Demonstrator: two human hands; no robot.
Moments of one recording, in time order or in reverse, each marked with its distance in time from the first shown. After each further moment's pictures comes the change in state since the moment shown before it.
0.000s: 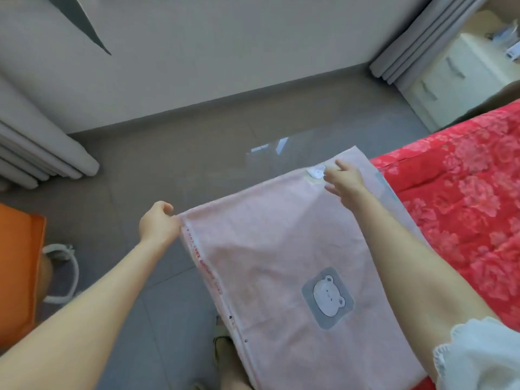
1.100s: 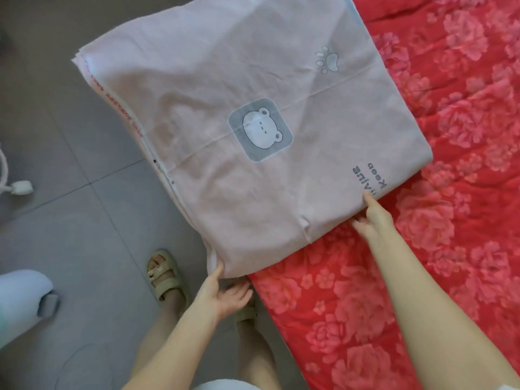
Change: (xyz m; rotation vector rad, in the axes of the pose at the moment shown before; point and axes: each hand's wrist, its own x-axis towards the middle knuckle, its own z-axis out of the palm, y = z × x) left_hand -0.378 -0.168 0.262 -1.239 -0.530 -1.512; right_hand -0.181 0.364 -0.216 0.626 0.354 0.487
